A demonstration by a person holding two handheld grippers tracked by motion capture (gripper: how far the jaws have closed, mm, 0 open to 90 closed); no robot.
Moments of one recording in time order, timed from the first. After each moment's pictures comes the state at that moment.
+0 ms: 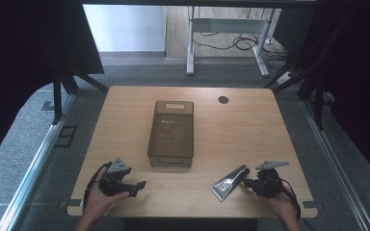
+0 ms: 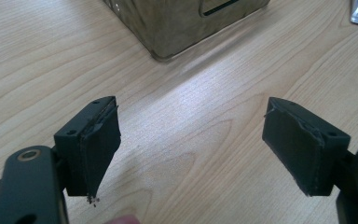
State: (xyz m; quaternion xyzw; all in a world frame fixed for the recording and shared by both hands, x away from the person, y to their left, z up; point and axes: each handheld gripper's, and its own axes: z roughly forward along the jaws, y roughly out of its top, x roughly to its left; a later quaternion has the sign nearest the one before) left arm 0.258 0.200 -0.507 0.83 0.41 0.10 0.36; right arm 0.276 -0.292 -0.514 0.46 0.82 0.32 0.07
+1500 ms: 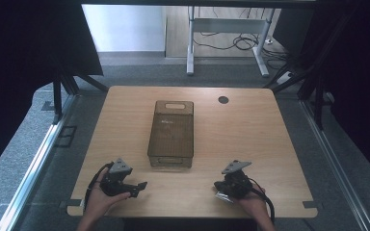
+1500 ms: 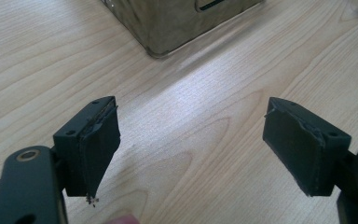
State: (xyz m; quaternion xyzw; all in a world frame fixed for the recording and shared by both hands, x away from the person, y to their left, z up) left arm 0.258 0.197 -0.508 0.83 0.41 0.10 0.36; right arm 0.273 -0.201 -0.516 0.36 0.88 0.31 0.06
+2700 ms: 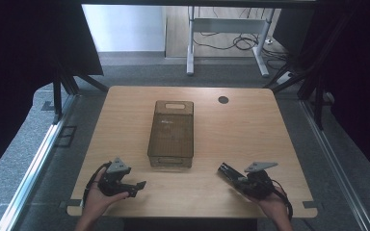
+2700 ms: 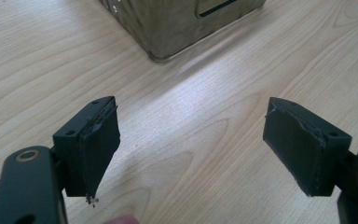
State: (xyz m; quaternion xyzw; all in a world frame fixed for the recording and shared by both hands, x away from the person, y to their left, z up) left arm 0.258 0.202 -0.505 0.83 0.41 0.10 0.36; right arm 0.265 -0.261 -0.500 0.41 0.85 0.33 0.07
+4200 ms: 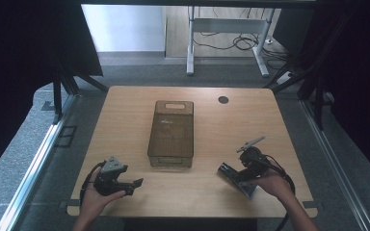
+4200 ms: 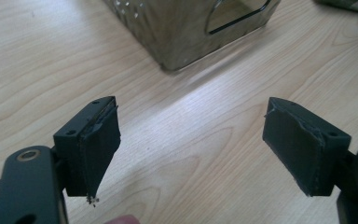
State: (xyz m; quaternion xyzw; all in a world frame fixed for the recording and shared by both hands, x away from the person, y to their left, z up) left arm 0.254 0.210 -0.497 0.82 0.42 0.11 0.38; right arm 0.315 -0.237 -0.455 0.40 0.89 0.21 0.07
